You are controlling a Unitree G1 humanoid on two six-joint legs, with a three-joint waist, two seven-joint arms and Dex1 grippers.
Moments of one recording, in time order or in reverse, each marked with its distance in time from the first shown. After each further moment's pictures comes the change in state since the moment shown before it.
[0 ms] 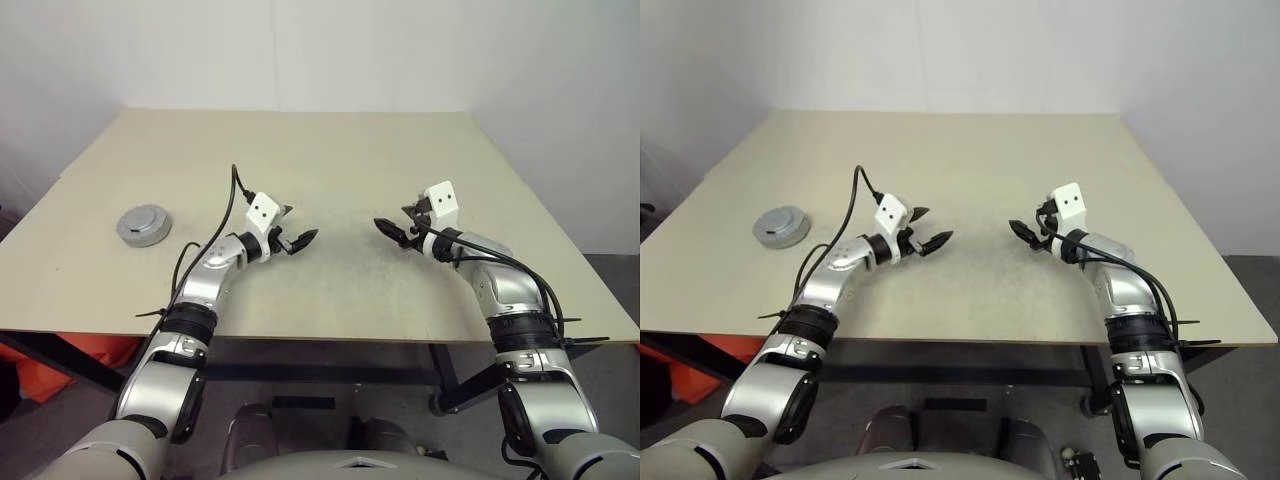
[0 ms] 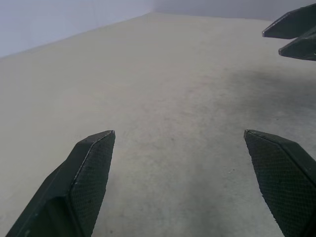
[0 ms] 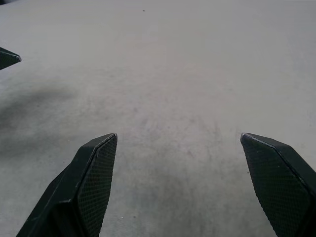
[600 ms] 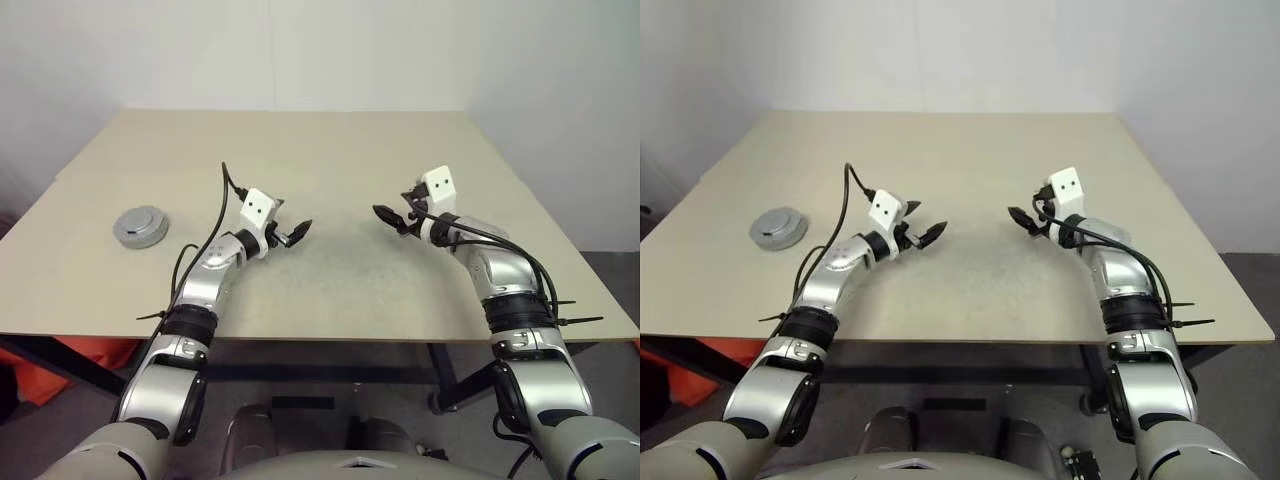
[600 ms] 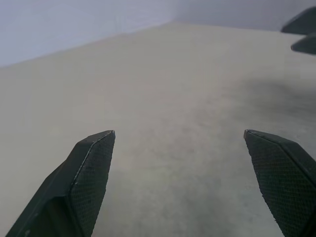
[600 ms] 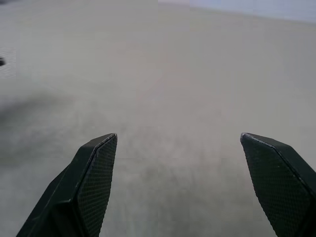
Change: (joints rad) left arm 0.018 -0.013 0.031 -0.028 0.002 -0.002 0.101; right arm -0.104 0.011 0.019 0.098 -0.048 -0.038 0.015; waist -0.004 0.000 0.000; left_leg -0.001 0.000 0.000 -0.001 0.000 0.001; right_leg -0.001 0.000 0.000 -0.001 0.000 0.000
